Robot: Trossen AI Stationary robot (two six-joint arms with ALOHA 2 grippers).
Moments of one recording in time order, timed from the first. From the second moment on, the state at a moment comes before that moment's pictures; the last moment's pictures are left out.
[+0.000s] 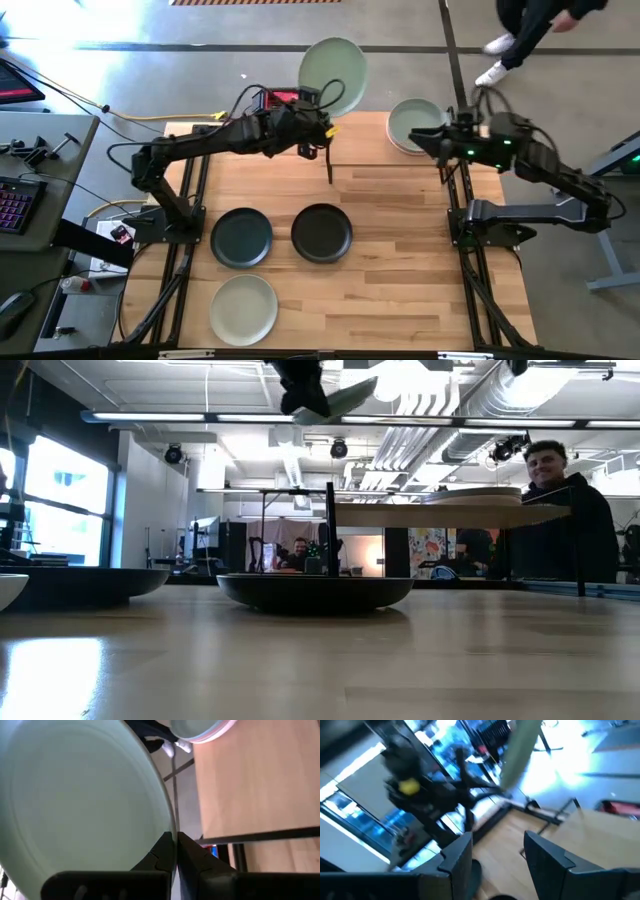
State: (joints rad) left arm 0.24 1.69 1.69 -0.52 -0.59 0.96; right arm -0.32 0.75 1.10 -0.48 0.06 0.60
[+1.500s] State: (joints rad) left arm 0.20 2.00 1.73 -0.46 -0.47 1.00; right arm -0.31 0.80 1.10 -0.66 0.30 0.67
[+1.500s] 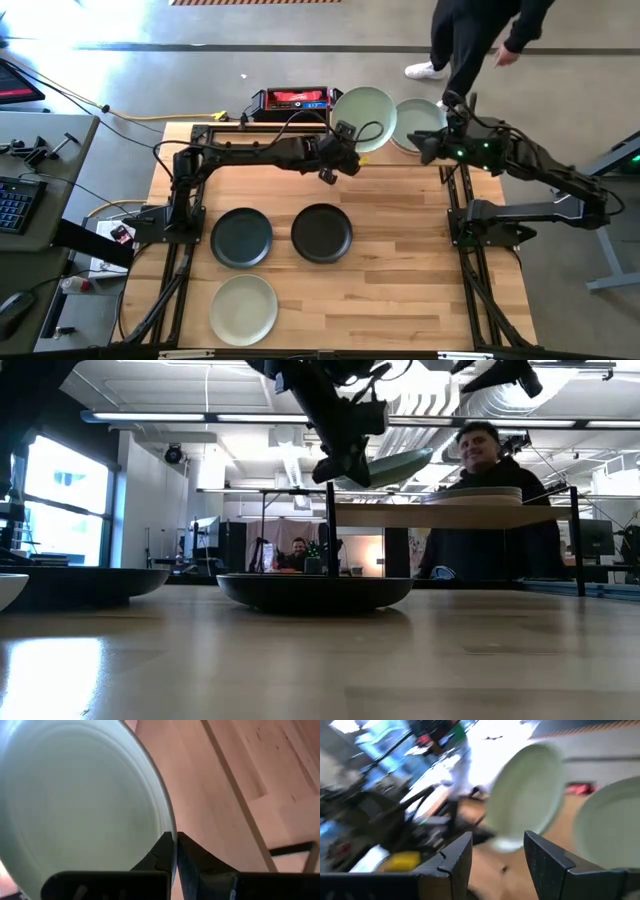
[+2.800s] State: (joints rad) left arm 0.06 2.00 1.83 -0.62 -0.72 1.05; right arm -0.41 1.06 1.10 -0.64 0.39 0.66
